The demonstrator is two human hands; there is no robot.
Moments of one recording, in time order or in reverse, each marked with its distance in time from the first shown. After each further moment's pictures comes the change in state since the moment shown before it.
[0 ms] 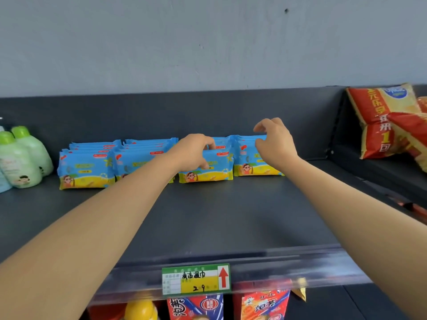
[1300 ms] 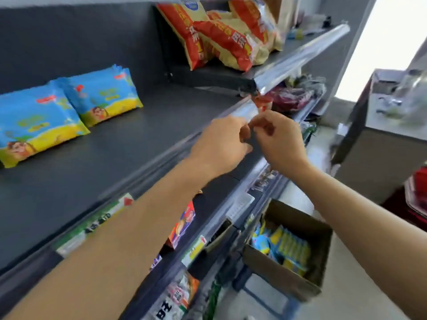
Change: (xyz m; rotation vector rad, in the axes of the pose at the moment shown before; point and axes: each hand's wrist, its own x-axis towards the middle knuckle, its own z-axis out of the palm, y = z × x) left_hand -0.150 0.194 0.079 -0.475 -0.286 0.767; right_hand -0.279 0.040 -0.117 -0.262 0.476 0.490
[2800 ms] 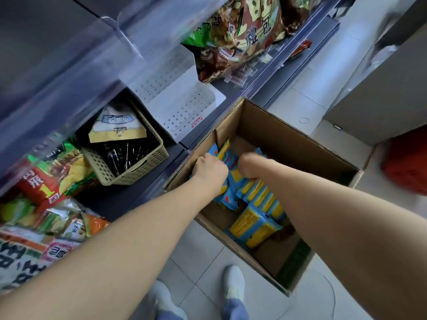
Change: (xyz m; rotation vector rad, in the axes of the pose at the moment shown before) left_hand 0.049 -0.154 0.557 0.744 -0.893 -0.085; right_hand -0.142 0.486 0.209 -0.391 -1.232 0.764
